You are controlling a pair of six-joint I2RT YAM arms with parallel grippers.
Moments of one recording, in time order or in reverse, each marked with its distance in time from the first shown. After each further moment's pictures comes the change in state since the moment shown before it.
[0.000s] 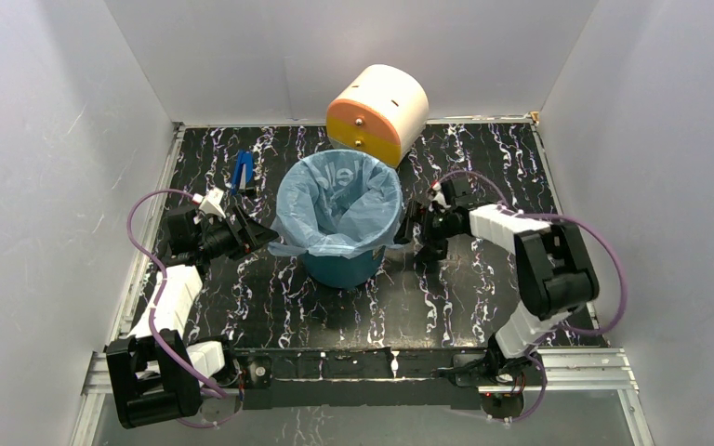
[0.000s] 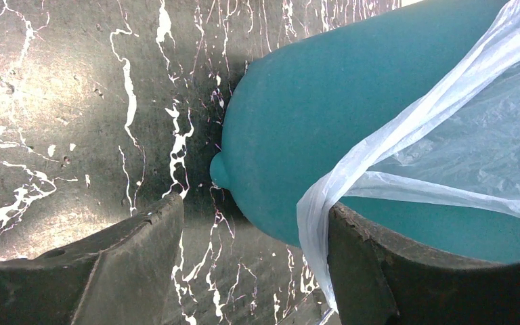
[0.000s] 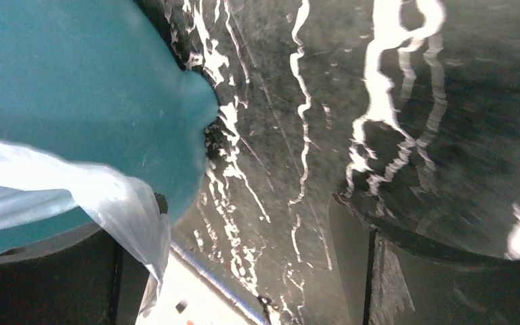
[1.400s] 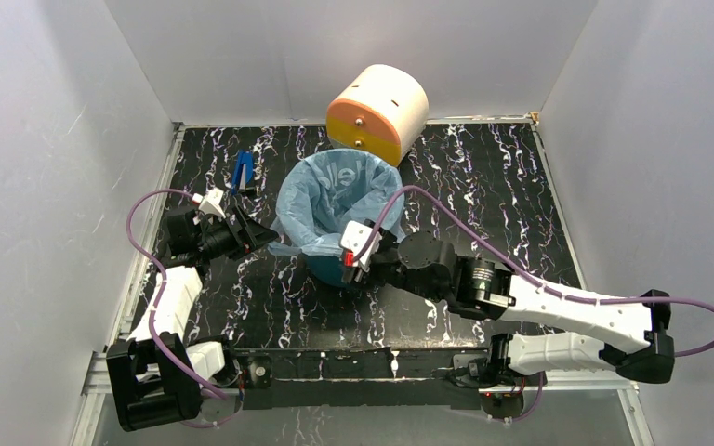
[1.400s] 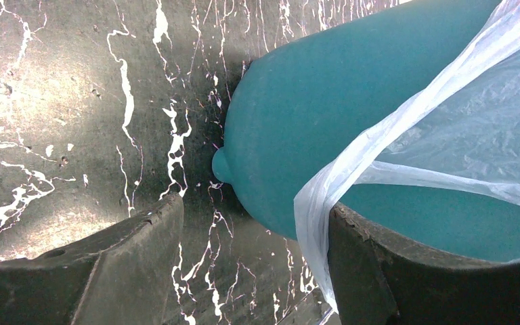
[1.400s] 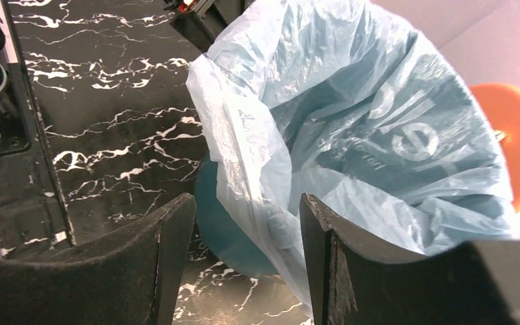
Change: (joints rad) left arm 0.000 -0.015 -0.002 -0.005 0.003 0.001; right arm 1.018 -0.627 0.143 0.070 0.899 -0.866
